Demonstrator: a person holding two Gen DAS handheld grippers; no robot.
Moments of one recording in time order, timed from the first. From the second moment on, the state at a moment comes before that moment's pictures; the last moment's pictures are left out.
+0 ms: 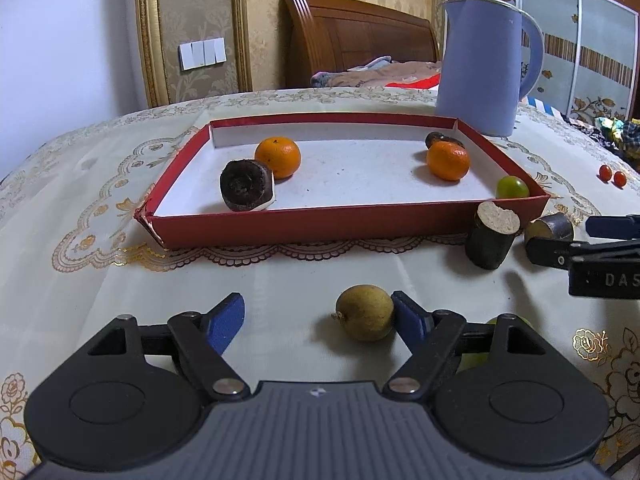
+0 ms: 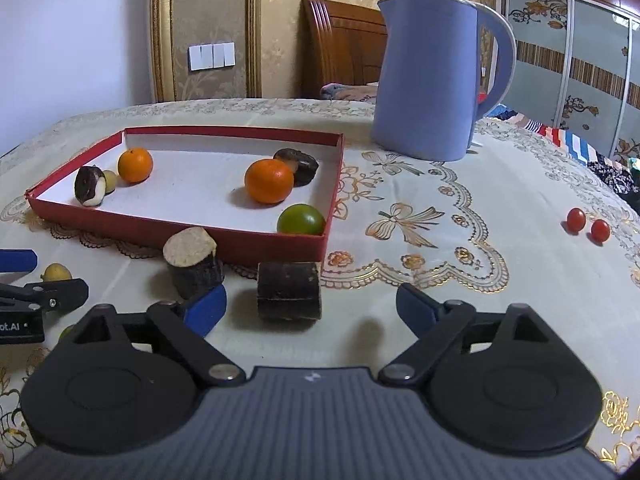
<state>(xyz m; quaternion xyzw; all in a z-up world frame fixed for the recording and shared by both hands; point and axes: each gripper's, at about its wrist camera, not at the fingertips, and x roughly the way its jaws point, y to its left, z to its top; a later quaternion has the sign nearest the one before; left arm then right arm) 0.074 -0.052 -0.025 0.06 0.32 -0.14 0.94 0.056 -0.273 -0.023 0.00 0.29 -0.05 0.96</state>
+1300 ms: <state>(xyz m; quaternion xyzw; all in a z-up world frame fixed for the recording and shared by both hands) 0.069 -0.055 -0.022 0.08 0.30 -0.16 0.94 0.064 -0.269 -0.027 0.00 0.31 -0.02 0.95</state>
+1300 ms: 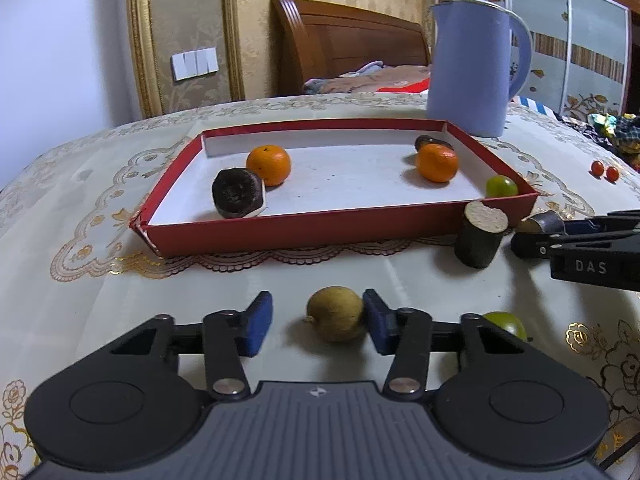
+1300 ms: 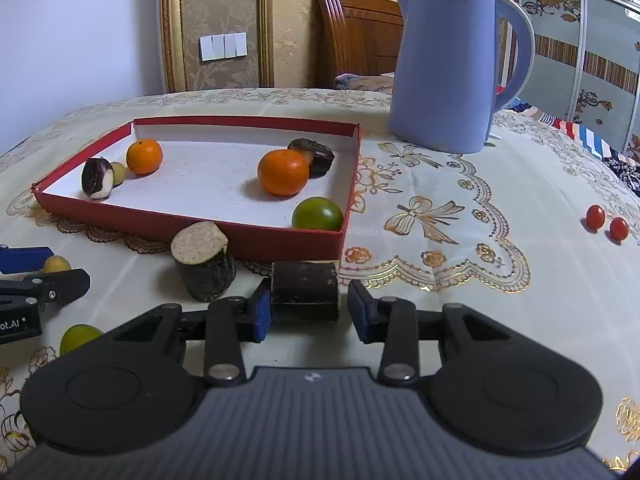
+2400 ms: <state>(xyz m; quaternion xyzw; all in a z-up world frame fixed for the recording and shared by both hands) 0.049 -0.028 -0.005 0.02 0.22 -0.16 0.96 0.042 -0.294 -0.018 0.07 0.24 -0.04 0.97</state>
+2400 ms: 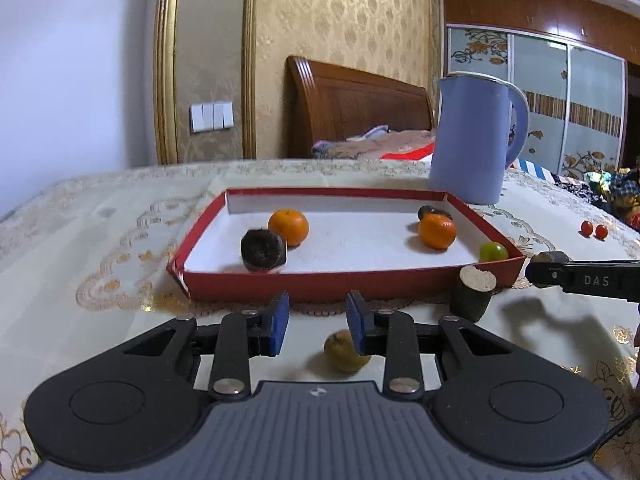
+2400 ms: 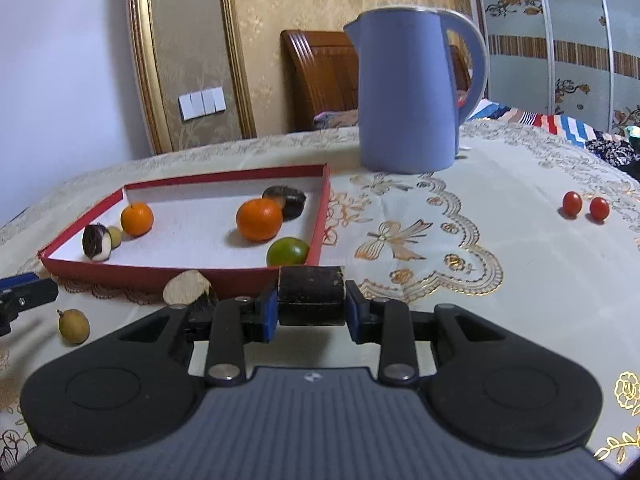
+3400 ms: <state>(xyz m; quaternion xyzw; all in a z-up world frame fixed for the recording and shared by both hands) 0.065 -0.046 -0.021 0.02 0.30 -0.16 0.94 0.050 -0.297 -0.024 0.09 0.26 -0.03 0.96</state>
